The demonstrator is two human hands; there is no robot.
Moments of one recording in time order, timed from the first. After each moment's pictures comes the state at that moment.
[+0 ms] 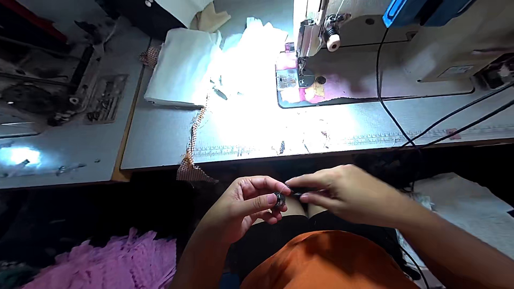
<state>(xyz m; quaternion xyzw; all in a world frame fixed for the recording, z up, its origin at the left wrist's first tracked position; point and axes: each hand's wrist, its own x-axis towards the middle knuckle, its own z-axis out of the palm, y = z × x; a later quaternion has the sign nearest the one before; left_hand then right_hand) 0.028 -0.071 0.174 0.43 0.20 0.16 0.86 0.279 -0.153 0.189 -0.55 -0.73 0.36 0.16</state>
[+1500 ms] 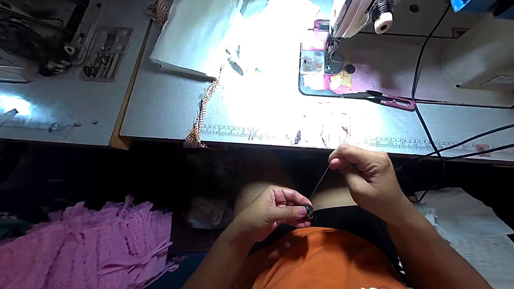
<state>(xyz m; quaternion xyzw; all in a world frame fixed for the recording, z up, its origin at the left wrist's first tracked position) 0.039 -0.107 0.127 0.35 0.25 0.13 0.89 0.279 -0.140 0.153 -0.54 -0.67 0.25 0.45</state>
